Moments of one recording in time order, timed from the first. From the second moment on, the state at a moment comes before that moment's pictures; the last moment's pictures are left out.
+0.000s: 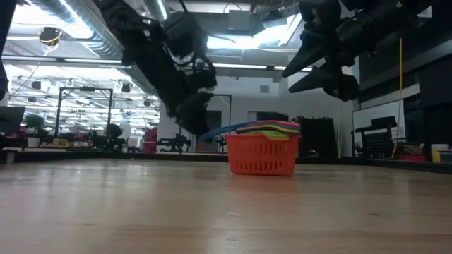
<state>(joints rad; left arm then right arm) 0.15 1.67 0.87 0.00 -0.27 -0.12 0.06 1.23 0.66 -0.03 0.14 0.88</state>
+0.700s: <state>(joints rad) 0.02 1.72 0.87 0.00 -0.10 -0.18 0.06 1.23 0.66 -0.03 0.14 0.88</state>
